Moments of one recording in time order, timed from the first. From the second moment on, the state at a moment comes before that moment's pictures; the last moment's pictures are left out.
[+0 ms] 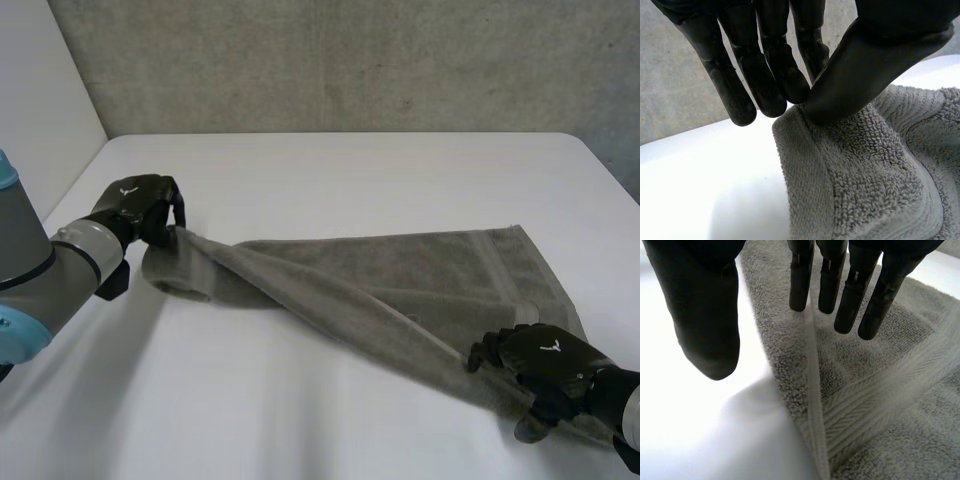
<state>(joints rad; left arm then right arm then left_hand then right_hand) 4.54 -1.99 -1.52 3.27 -1.33 3.17 1.34 -1.51 2.19 0.24 0.81 2.32 1.26 1.35 1.30 1.36 1.13 0.51 0.51 0.51 0.51 0.34</state>
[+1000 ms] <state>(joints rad) 4.54 -1.99 -1.54 3.27 -1.33 3.17 1.23 -1.57 2.34 0.06 0.80 2.32 1.26 1.35 1.30 1.36 1.13 0.60 0.60 0.61 0.61 0.44</state>
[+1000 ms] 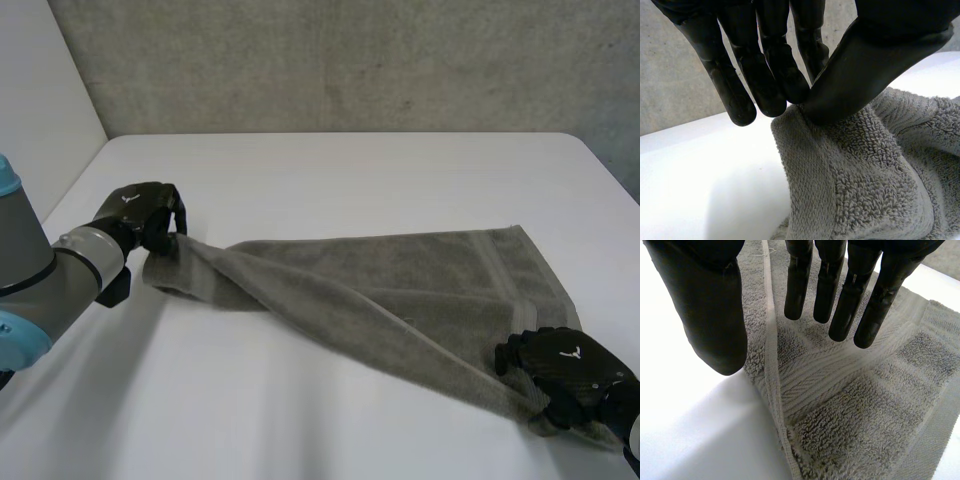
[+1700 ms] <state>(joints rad) 4.53 -1.99 -1.55 3.27 -1.33 3.17 1.24 -1.48 2.33 0.02 0.81 2.32 1.26 1.35 1.30 1.36 1.13 0.77 0.77 0.77 0.77 0.60</state>
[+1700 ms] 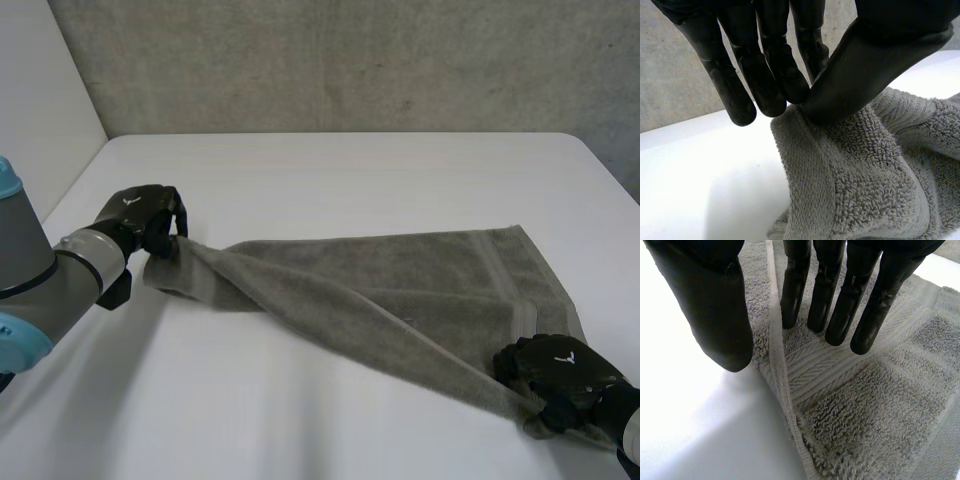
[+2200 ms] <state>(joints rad) 4.52 -1.95 -1.55 3.27 -1.33 3.17 1.25 -1.63 2.19 0.13 0.83 2.41 1.26 1.35 1.30 1.36 1.13 1.32 1.30 1.34 1.34 1.16</state>
